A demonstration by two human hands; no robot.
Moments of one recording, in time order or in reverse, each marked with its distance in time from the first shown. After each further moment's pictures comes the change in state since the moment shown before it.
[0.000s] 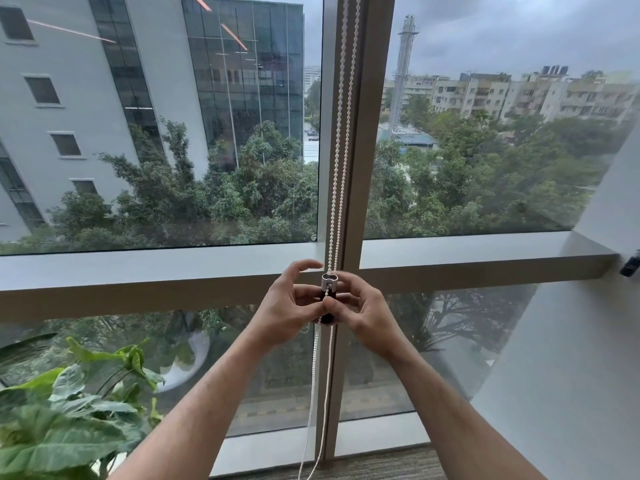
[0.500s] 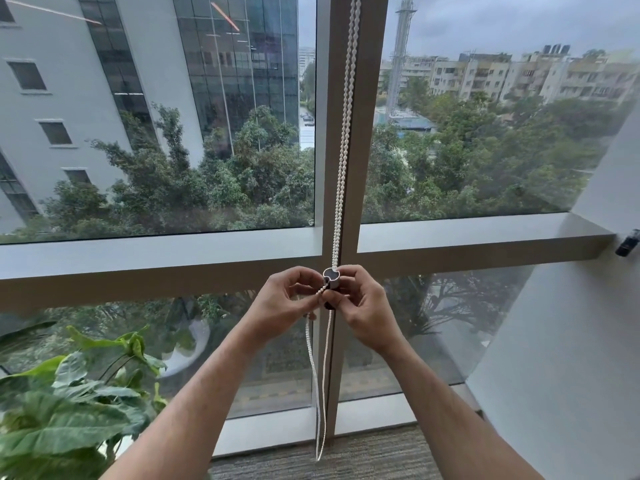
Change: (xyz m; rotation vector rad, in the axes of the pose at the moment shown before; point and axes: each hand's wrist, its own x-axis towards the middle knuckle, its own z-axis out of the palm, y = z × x) left_hand -0.011 -0.013 -0.002 0.080 0.006 0.017; right_hand -0.018 0.005 0.009 -0.021 0.090 -0.083
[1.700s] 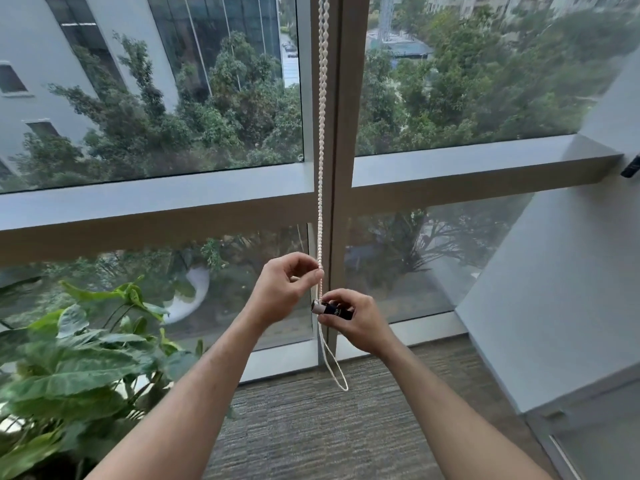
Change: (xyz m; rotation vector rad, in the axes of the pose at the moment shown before) left_hand -0.041 -0.061 0.016 0.271 0.074 -0.083; right_hand -0.092 0.090 0.007 -0.311 -0.114 0.309
